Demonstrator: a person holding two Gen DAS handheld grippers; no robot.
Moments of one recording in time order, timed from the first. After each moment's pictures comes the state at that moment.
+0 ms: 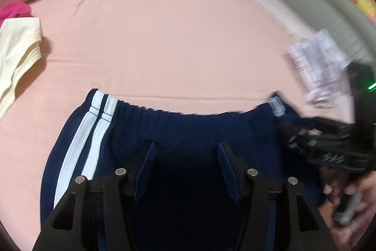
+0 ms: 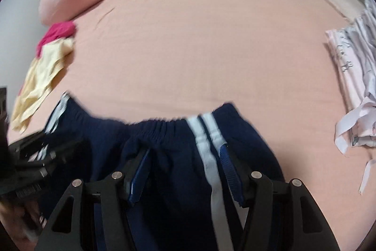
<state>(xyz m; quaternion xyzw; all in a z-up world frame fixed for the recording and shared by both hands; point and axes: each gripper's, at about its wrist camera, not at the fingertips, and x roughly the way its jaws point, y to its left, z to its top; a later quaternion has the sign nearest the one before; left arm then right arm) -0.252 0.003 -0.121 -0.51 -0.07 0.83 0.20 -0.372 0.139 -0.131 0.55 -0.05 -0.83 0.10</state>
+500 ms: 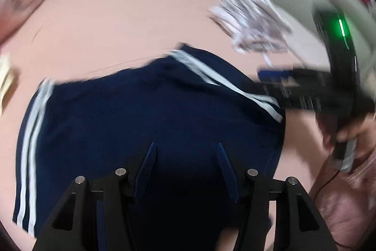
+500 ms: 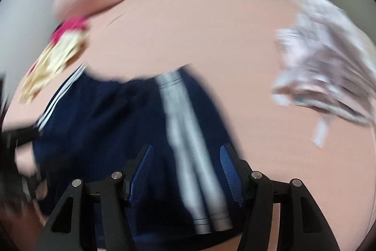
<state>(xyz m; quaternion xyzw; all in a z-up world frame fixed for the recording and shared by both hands) -0.143 0.109 -0.098 -0.50 0.07 0.81 0.31 -0.270 0.185 -0.099 0.49 -0.03 -0.87 0.05</state>
